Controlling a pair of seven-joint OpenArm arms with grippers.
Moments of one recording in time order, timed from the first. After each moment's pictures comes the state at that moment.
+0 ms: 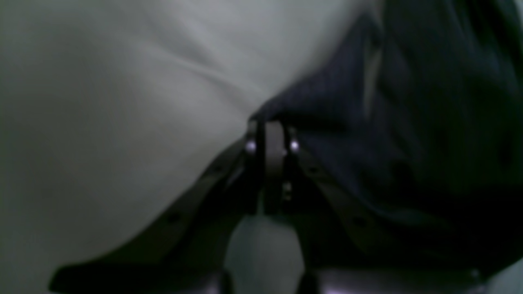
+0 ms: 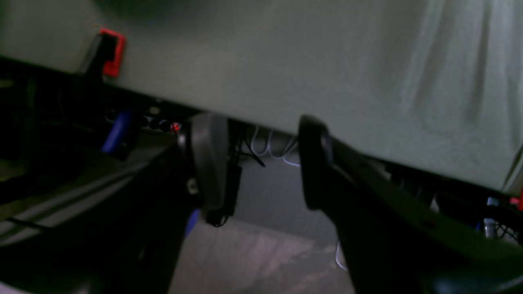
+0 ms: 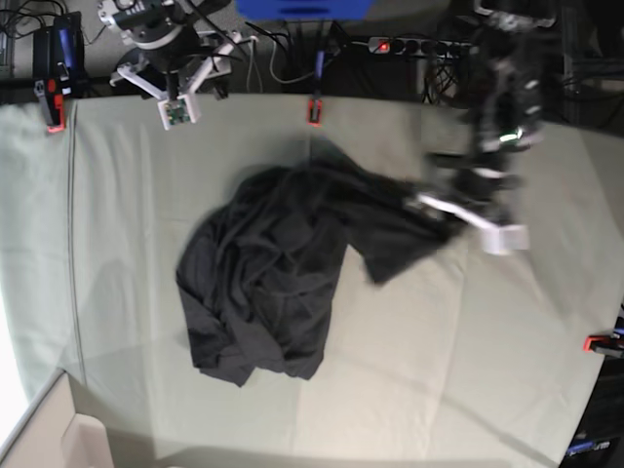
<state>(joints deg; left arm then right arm) 13.9 -9.3 -4.1 93.0 -28.1 0.5 24.2 -43.1 8.4 -8.5 117.6 0.1 0.0 -40.9</state>
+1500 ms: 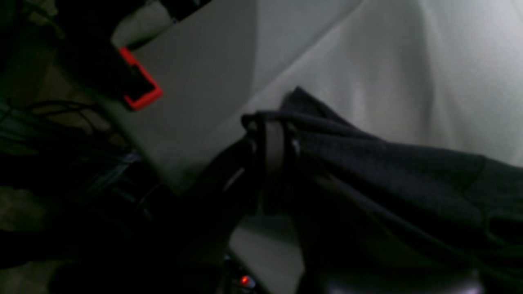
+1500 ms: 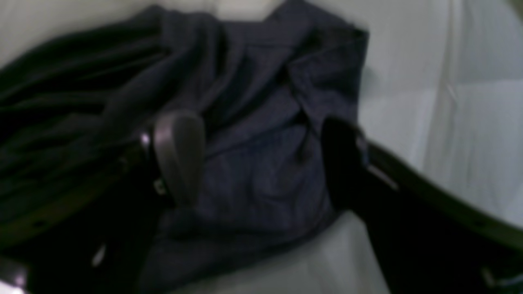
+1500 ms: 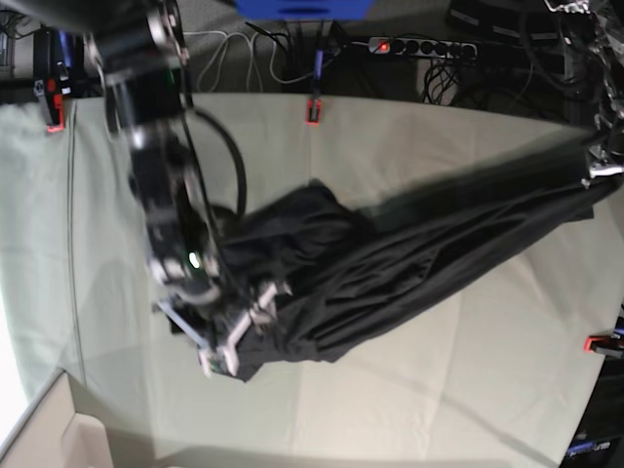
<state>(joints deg) 15.8 -12.1 -39.7 84.1 -28.1 -0.1 24.4 13.5 0.1 -9.3 76.5 0.2 0.0 -41.1</state>
